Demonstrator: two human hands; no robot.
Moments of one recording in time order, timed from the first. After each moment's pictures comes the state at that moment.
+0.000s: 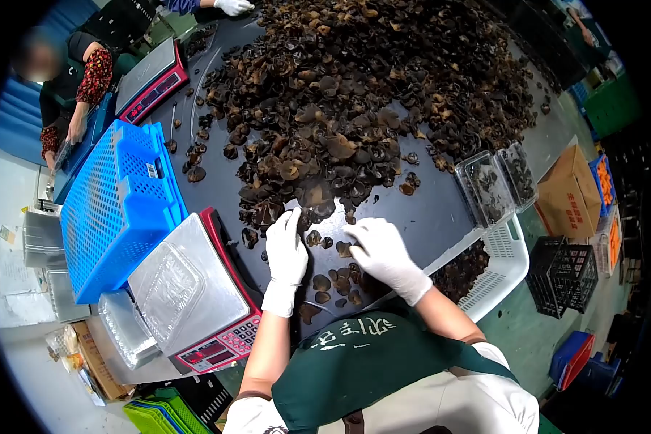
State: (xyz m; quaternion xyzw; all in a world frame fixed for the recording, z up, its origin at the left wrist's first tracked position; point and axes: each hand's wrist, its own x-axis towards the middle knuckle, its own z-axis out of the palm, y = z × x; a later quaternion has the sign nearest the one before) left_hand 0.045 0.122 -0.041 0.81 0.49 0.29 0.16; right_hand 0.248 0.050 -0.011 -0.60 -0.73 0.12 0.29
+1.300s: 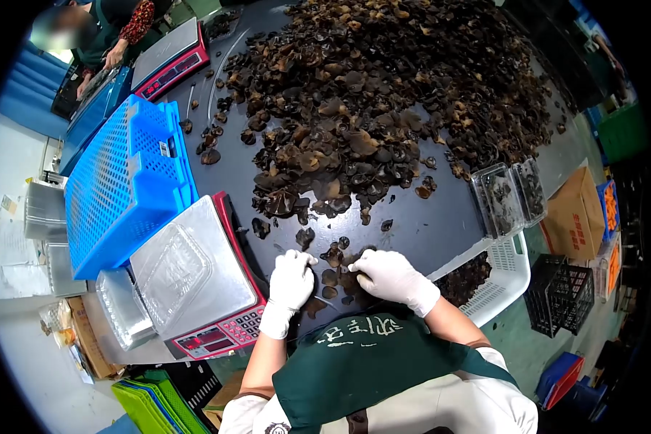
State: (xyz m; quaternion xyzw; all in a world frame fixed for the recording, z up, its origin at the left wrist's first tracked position) left_hand 0.004 0.066 -0.026 0.81 0.52 0.14 0.25; right_hand 0.235 0.030 0.012 -0.55 -0.76 0.34 0.09
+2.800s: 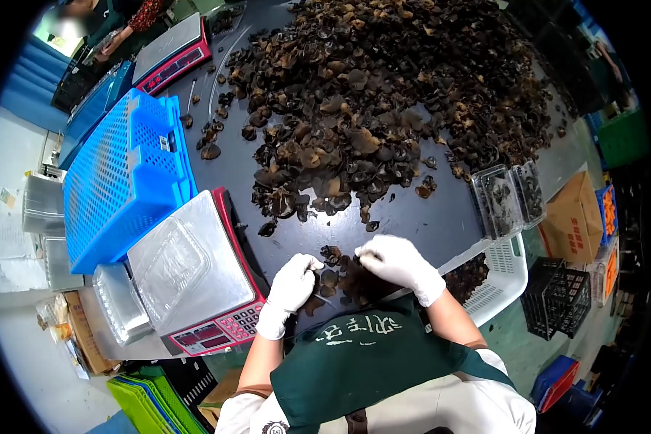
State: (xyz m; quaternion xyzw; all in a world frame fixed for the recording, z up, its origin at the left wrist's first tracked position) left_hand 0.004 0.062 -0.018 0.73 0.49 0.17 0.45; right_hand 0.254 0.042 0.002 -0.59 -0.71 0.36 0.16
